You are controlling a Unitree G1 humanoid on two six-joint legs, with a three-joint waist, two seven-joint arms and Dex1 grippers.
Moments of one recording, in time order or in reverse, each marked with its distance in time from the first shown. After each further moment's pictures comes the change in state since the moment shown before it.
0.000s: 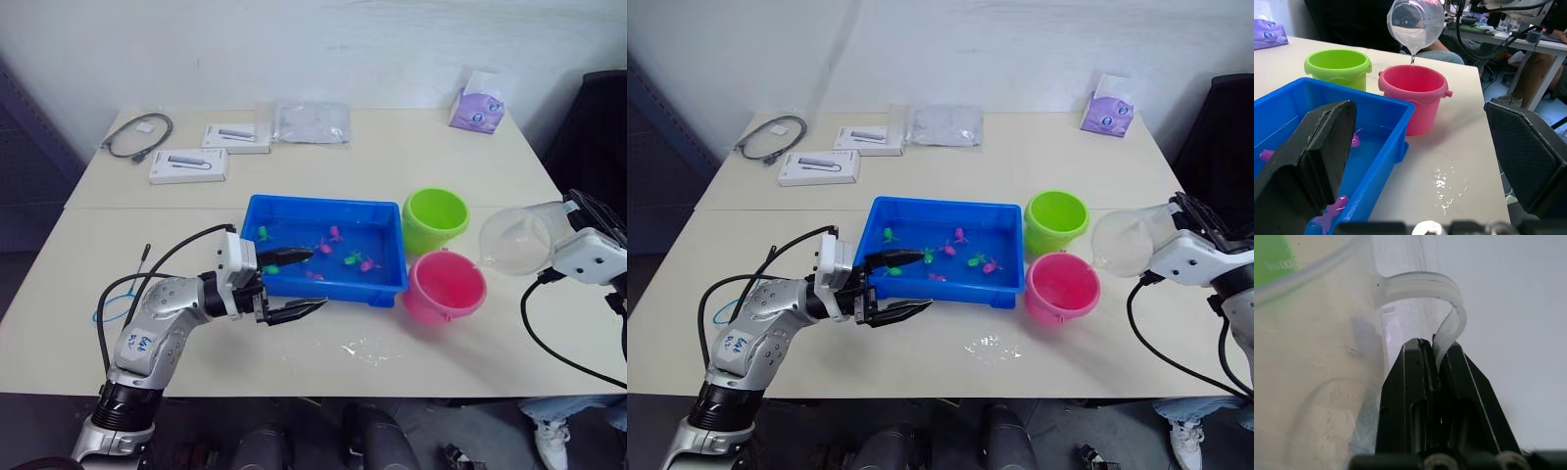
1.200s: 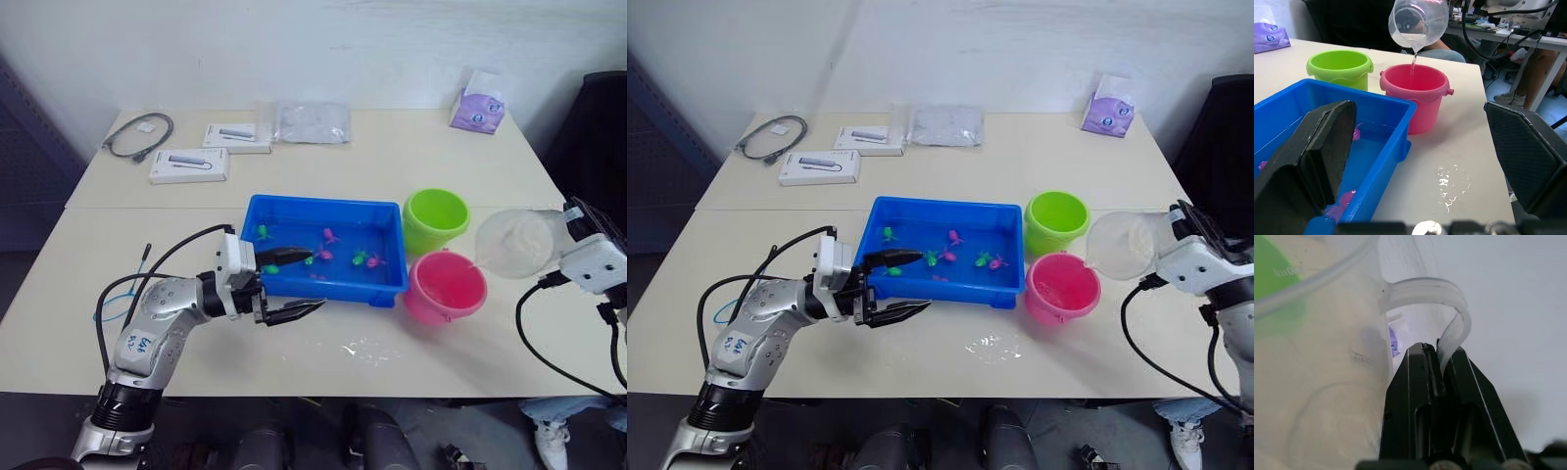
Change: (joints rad) left arm 0.004 0.004 0.000 0.010 0.012 -0.030 -0.011; right arm 0.050 0.087 0.000 -0.023 0.199 0.070 0.027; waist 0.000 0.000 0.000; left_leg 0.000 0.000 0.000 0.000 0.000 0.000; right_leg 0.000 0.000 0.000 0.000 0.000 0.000
